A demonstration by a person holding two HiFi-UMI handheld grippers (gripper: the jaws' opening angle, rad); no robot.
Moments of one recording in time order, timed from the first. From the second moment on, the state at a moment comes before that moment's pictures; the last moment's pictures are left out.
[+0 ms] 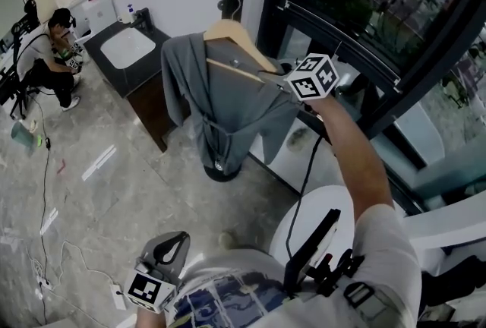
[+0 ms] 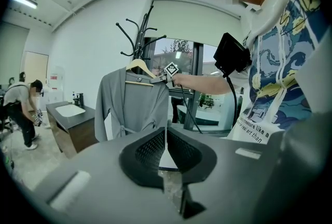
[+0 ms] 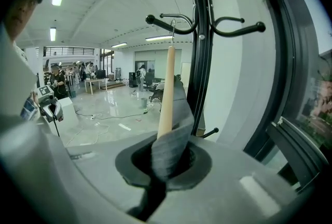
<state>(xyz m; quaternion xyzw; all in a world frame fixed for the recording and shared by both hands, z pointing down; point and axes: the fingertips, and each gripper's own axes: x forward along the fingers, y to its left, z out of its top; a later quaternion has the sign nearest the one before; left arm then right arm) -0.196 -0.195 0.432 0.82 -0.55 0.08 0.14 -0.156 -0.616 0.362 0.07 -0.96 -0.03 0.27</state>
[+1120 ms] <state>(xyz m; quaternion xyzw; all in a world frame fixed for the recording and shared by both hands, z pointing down) -0.205 -0.048 0.426 0.83 -0.54 0.07 0.11 -0.106 -0.398 0.315 0.08 -0.96 -0.10 0.26</state>
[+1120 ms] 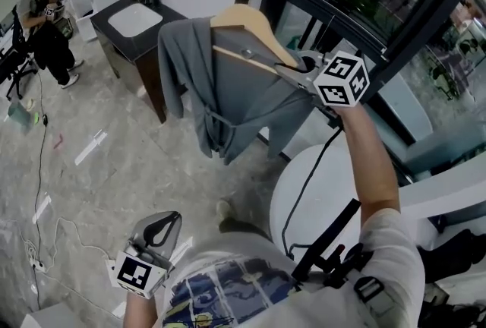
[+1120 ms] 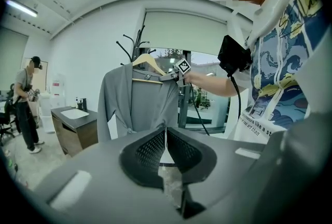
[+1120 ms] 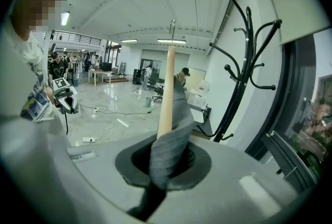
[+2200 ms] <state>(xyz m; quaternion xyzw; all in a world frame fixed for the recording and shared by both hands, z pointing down) -0.168 0.027 0.425 0.86 -0.50 0.07 0.10 -0.062 -0.171 0.339 0.04 -0.96 -0.10 0.24</state>
